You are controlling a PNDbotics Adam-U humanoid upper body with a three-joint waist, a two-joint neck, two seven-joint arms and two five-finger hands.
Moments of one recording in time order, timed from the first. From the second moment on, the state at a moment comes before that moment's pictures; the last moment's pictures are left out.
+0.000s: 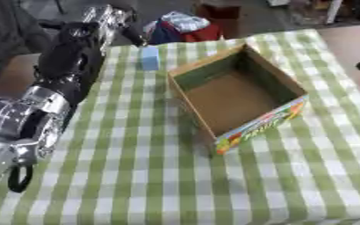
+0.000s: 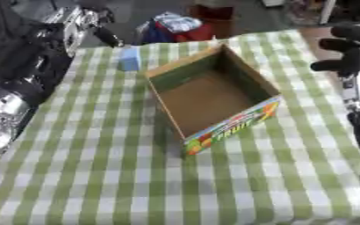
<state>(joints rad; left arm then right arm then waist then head) -1.20 0.39 0.06 -0.50 -1.35 0.13 -0.44 -0.31 -0.20 0.14 -1.95 -0.18 -0.14 0.05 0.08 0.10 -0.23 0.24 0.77</state>
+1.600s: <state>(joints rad) -1.18 0.40 0.06 -0.53 -1.35 0.11 -0.31 -0.32 -0.20 0.14 -1.95 -0.18 -0.14 0.05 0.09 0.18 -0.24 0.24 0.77</state>
